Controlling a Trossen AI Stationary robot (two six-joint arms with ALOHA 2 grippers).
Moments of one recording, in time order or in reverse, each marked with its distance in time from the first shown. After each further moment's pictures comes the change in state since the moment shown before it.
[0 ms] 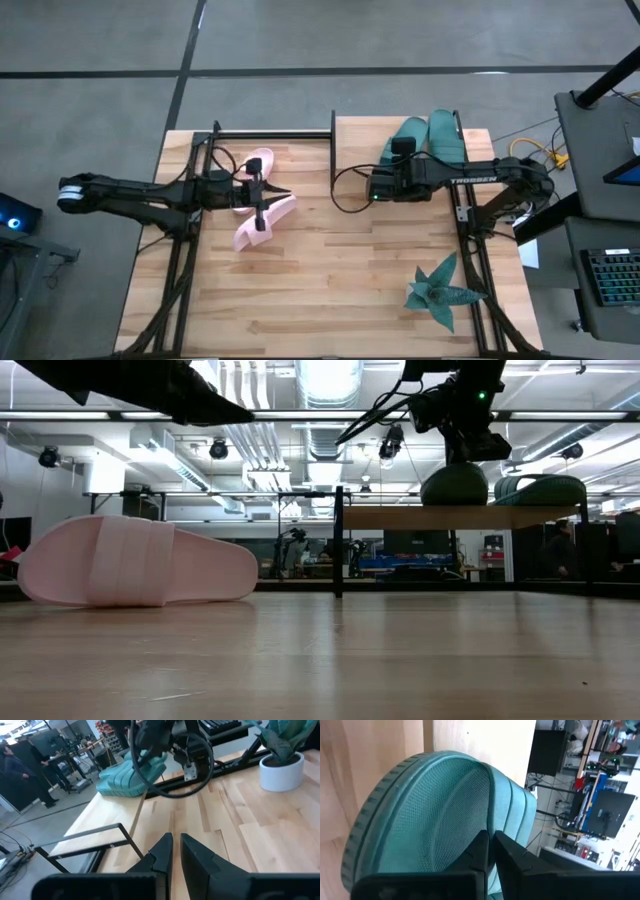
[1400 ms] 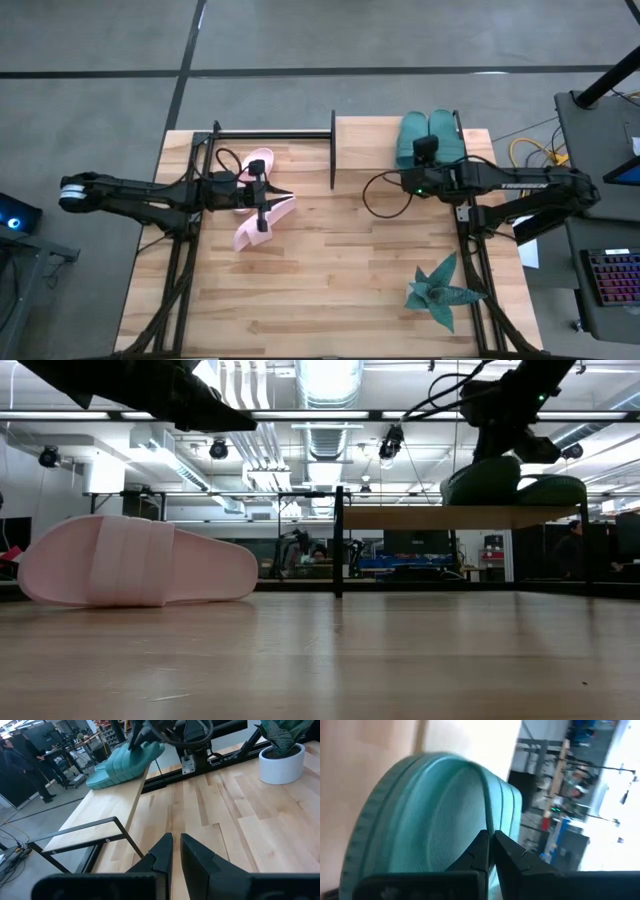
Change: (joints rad) left arm 0.000 0.034 0.000 0.001 0.000 -0.001; right arm -0.021 -0.448 -0.373 0.353 0.032 -0.525
